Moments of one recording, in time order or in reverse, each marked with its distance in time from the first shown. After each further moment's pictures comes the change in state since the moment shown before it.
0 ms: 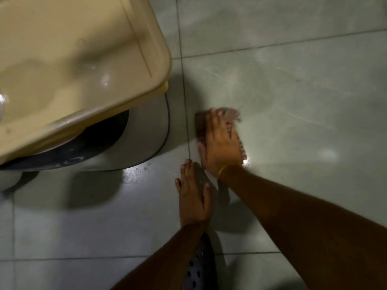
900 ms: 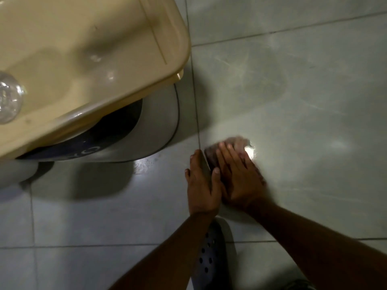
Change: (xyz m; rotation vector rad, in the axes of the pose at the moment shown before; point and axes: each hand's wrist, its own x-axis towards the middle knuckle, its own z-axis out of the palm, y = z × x) left_hand 0.000 0.015 -0.018 -0.134 -0.038 -0.132; right_hand -0.114 0.016 0.037 0.120 -0.067 -0.196
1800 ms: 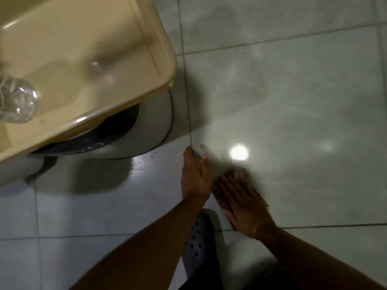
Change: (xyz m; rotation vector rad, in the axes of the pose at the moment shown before) left_hand 0.002 0.054 -0.019 -0.049 -0.064 -0.169; right_hand -0.114 0.014 0.000 -0.071 -0.148 -0.090
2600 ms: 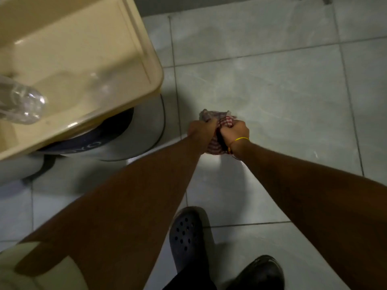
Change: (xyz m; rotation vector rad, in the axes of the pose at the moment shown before) left_hand 0.076 0.134 0.012 -0.142 -0.100 -0.286; right_hand 0.172 0.050 -0.176 1.083 0.194 1.035
